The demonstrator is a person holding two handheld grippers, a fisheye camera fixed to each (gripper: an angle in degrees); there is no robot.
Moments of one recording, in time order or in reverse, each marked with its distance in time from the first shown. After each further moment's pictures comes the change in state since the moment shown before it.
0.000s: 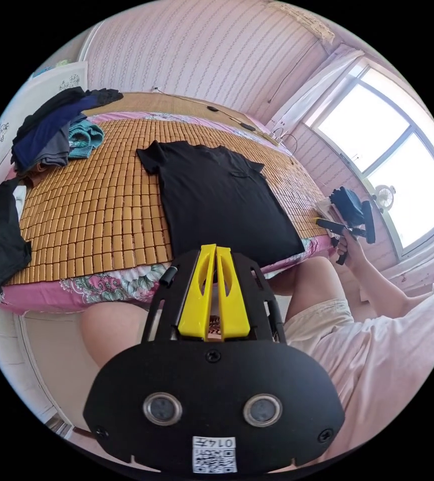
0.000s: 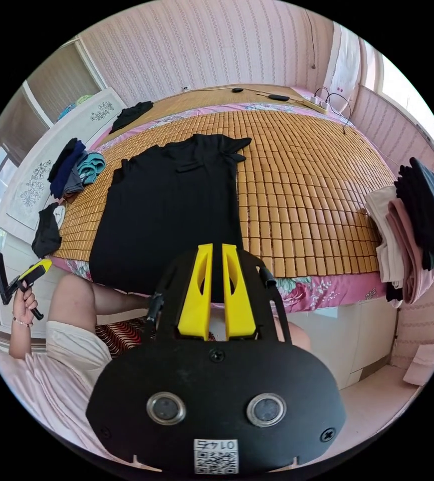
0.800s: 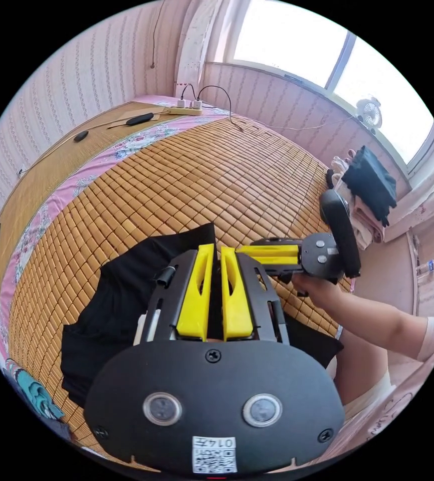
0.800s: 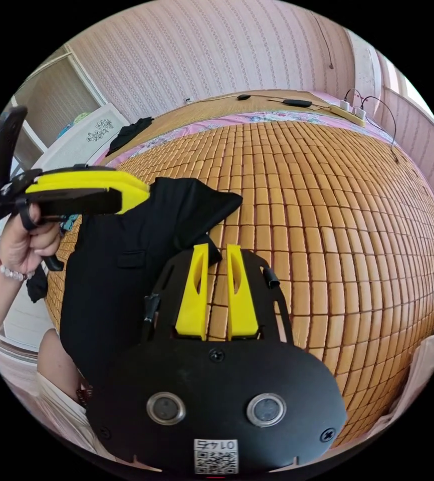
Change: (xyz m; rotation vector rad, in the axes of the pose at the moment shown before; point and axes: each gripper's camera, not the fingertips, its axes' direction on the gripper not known) left arm 0.275 -0.435 0.422 -0.184 0.031 0.573; right arm 0.126 -0.203 0.167 -0.005 -0.109 -0.072
